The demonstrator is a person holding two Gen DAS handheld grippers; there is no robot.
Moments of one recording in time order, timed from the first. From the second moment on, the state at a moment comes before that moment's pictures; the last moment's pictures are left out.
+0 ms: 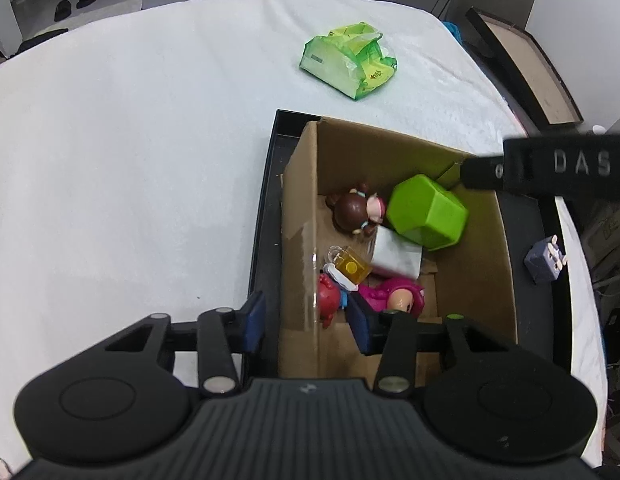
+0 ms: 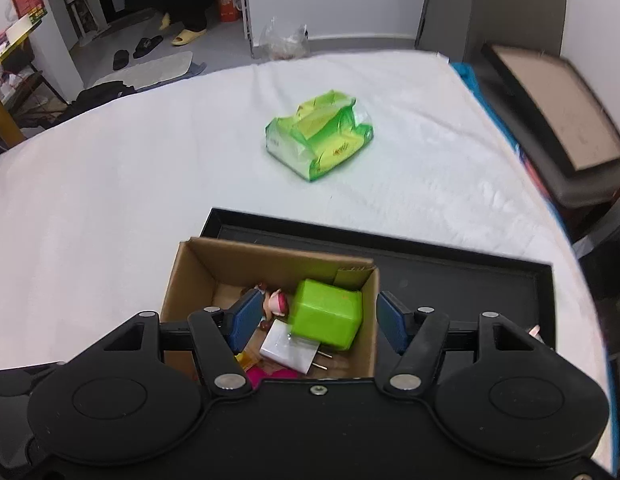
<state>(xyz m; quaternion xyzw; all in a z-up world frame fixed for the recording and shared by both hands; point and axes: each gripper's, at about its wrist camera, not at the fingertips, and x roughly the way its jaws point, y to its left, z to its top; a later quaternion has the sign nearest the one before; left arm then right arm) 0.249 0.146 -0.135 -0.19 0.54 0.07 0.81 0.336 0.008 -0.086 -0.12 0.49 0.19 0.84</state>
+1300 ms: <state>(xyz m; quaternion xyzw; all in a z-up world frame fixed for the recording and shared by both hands) 0.273 0.135 -0.135 -0.15 0.57 0.08 0.80 0.365 -0.167 -0.121 0.00 0.52 0.11 0.85</state>
